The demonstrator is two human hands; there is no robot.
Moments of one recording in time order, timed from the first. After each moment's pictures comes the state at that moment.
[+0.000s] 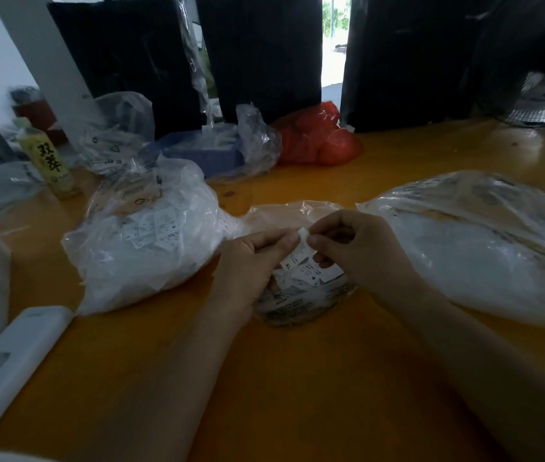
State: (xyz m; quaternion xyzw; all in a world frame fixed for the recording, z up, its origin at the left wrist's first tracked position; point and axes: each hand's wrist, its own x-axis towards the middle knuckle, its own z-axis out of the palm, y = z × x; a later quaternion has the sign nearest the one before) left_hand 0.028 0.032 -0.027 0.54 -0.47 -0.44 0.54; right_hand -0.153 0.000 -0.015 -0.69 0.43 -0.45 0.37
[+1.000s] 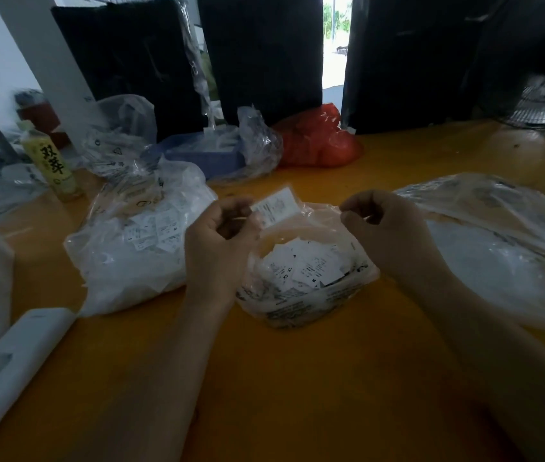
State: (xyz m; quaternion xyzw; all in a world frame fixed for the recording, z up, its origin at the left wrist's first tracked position) left_hand 0.047 0.034 -0.009 0.53 -0.49 -0.21 0.67; right_hand -0.173 -0.007 0.002 -0.68 0.50 -0.48 0.23
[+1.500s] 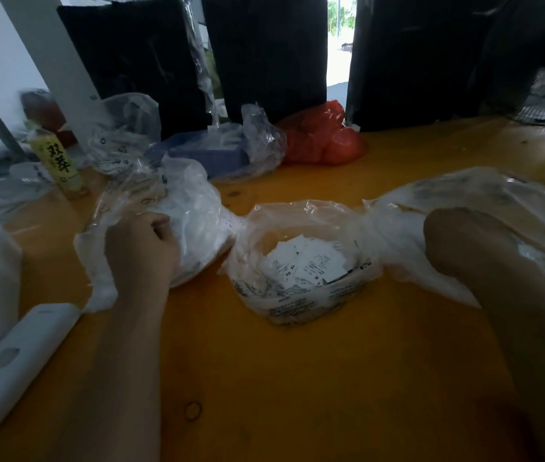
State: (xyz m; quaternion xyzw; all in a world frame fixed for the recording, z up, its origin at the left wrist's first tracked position) left_hand 0.137 0.040 0.000 0.76 -0.49 0.15 0.40; right_hand -0.233 -0.025 0.017 -0.70 0.72 0.00 -0.04
